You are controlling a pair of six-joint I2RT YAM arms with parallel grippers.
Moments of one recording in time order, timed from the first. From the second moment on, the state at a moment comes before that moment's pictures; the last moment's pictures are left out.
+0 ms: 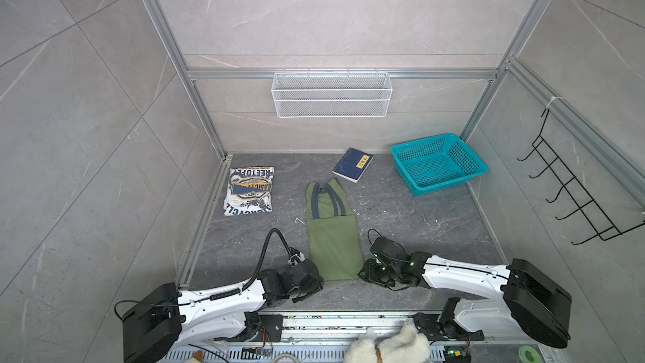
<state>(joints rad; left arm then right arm) -1.11 1.03 0.34 -0.30 -0.07 -1.43 0.91 1.32 0.51 -0.23 -0.18 1.08</state>
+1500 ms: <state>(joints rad) -0.55 1.28 1.03 -0.56 0.03 -1.11 0.65 1.52 1.28 -0.61 -0.12 0.78</state>
